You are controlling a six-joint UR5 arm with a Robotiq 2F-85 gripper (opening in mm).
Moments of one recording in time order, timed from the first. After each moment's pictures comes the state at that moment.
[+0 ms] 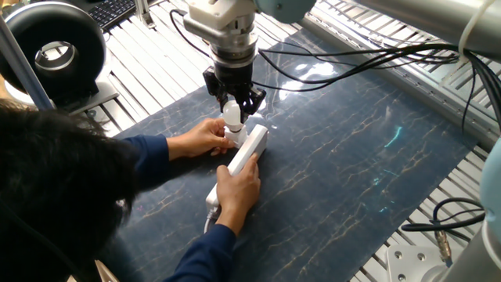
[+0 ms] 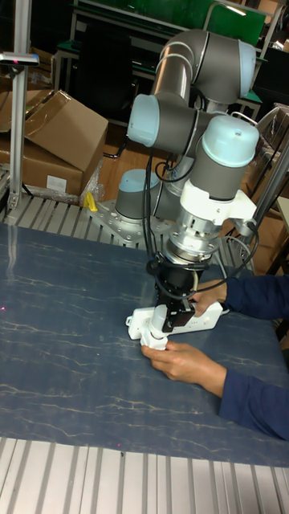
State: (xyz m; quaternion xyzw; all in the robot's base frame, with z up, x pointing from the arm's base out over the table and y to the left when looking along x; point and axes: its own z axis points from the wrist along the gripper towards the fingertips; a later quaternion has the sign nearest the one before) arm 0.551 0.071 0.100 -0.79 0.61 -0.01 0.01
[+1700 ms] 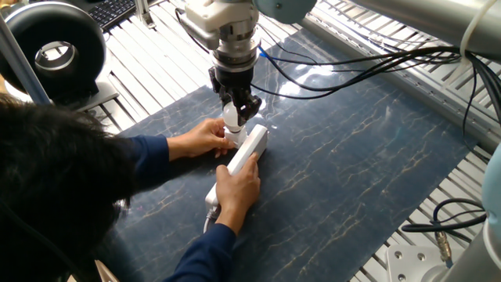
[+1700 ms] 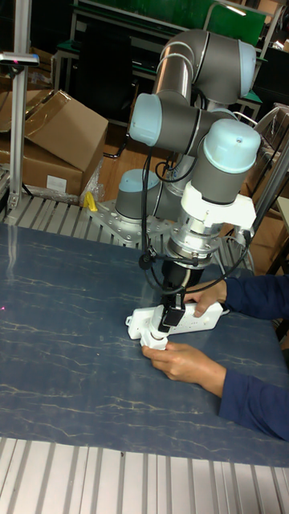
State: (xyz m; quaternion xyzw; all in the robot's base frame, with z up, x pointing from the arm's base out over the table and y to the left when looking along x) arm 0.522 0.077 0.097 -0.68 0.73 0.03 -0.03
